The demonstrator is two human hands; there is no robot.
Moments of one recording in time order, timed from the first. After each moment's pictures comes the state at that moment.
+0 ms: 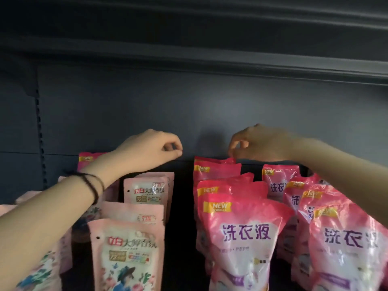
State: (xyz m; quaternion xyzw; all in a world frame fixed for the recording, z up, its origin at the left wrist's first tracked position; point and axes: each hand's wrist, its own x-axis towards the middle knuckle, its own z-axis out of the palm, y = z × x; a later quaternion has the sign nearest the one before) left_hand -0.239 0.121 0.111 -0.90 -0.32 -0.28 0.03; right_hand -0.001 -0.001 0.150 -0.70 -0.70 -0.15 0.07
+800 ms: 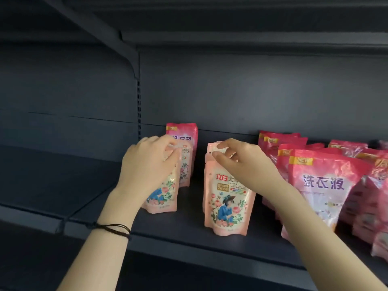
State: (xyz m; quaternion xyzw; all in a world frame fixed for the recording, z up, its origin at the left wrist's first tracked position) left_hand -0.431 0.022 0.017 -0.76 -0.48 -0.43 0.10; right_hand -0.221 -0.023 0.035 -0.61 -0.71 -0.06 0.35
